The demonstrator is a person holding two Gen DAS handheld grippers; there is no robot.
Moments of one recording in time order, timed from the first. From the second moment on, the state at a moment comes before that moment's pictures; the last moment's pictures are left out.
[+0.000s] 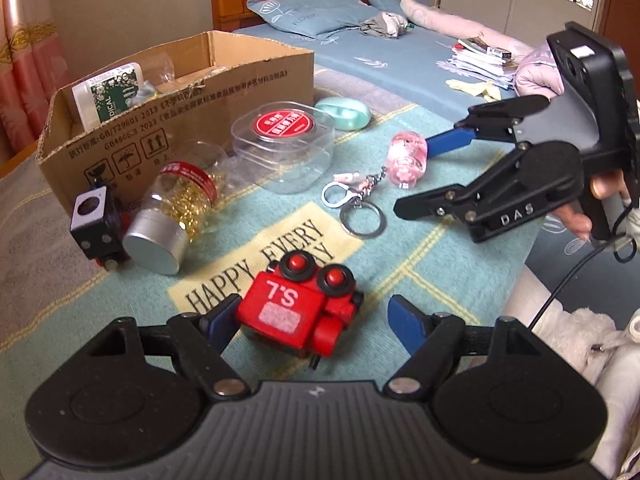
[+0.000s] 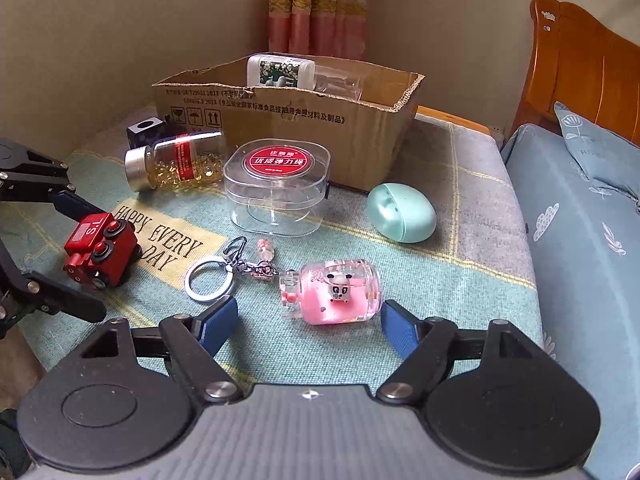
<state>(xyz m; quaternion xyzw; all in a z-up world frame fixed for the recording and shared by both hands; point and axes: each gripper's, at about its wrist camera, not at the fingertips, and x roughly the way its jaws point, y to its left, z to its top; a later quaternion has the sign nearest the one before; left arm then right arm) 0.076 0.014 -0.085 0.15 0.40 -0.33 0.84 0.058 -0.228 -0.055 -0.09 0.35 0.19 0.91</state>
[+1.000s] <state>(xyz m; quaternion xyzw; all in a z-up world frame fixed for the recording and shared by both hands) 0.078 0.019 -0.082 0.13 0.41 -0.24 0.87 0.076 -0.219 -0.049 -0.09 0.37 0.18 0.91</state>
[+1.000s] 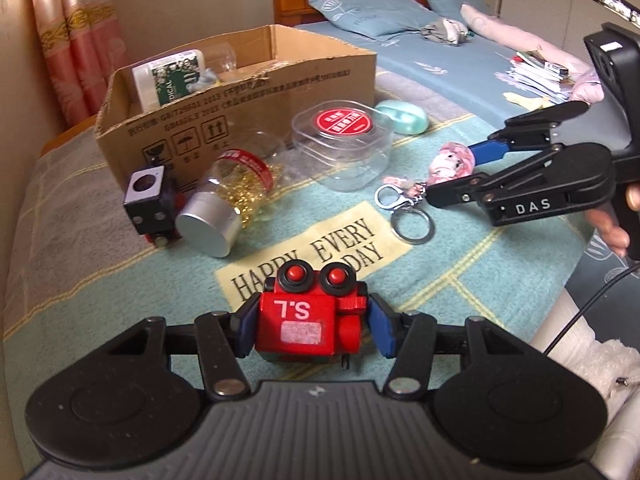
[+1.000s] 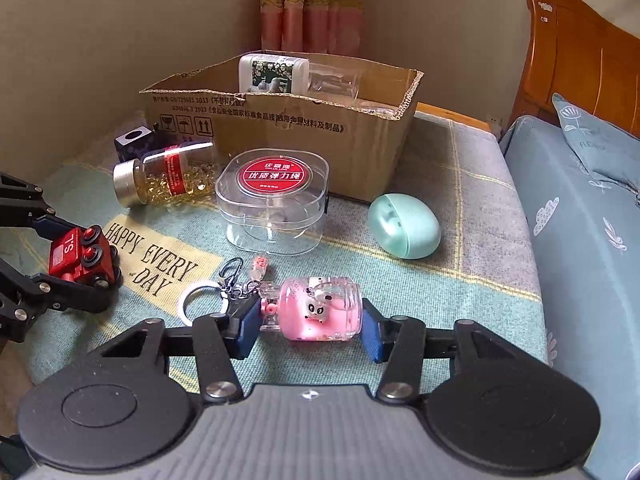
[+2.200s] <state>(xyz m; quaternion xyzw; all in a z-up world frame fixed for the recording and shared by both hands) 0.226 0.016 0.020 0.18 0.36 -0.13 0.91 0.124 -0.219 0.103 -0.15 0.27 0.26 0.92</state>
